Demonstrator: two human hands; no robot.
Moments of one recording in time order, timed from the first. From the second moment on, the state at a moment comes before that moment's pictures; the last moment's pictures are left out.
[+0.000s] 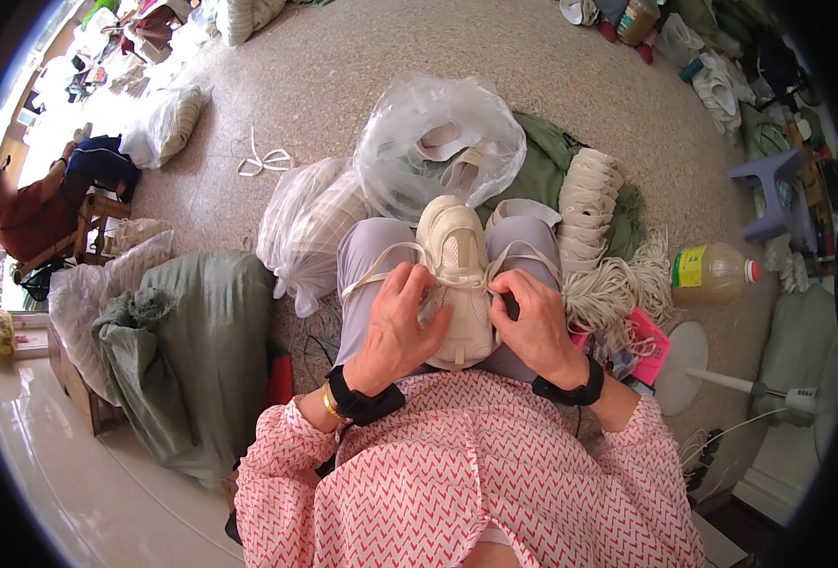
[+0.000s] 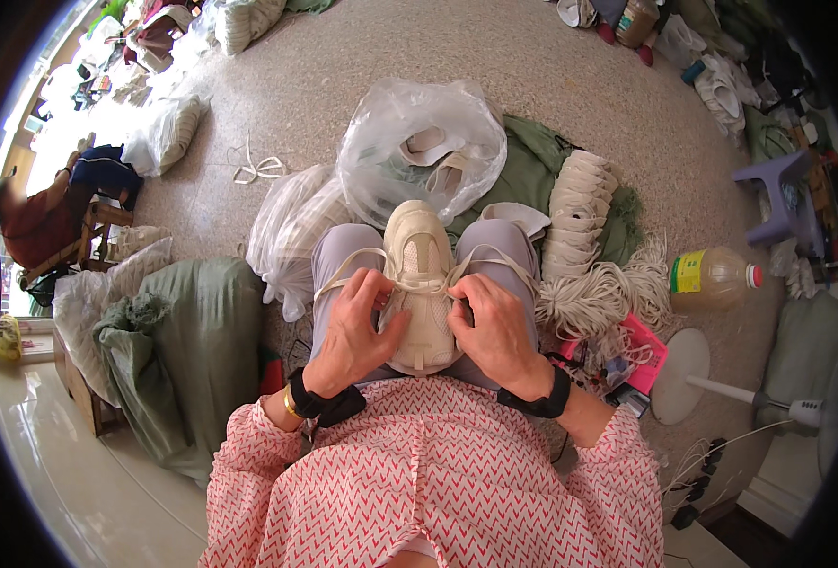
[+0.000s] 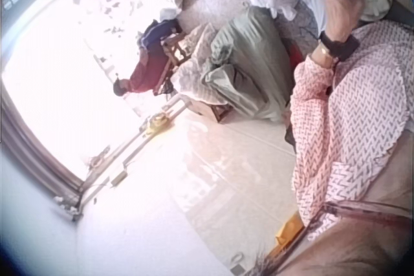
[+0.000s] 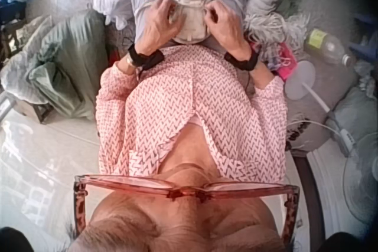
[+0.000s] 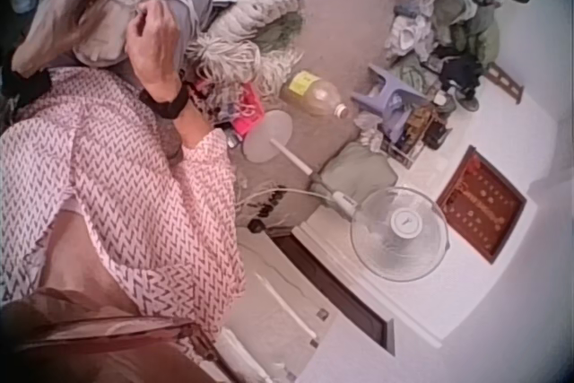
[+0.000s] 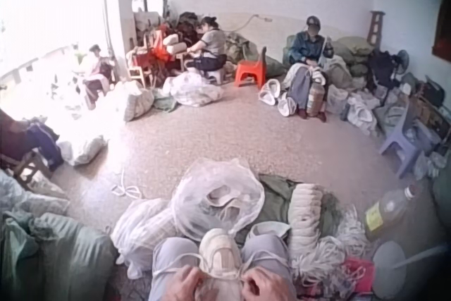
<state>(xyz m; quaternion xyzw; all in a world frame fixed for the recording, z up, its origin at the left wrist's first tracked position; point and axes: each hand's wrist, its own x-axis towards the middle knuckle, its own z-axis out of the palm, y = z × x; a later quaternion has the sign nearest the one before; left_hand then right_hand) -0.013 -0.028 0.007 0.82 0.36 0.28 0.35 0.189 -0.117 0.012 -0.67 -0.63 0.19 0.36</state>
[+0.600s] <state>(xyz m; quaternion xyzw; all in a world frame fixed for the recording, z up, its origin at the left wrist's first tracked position) -0.004 -0.032 0.014 0.85 0.38 0.22 0.29 0.190 -0.097 0.033 -0.58 -0.81 0.00 0.12</state>
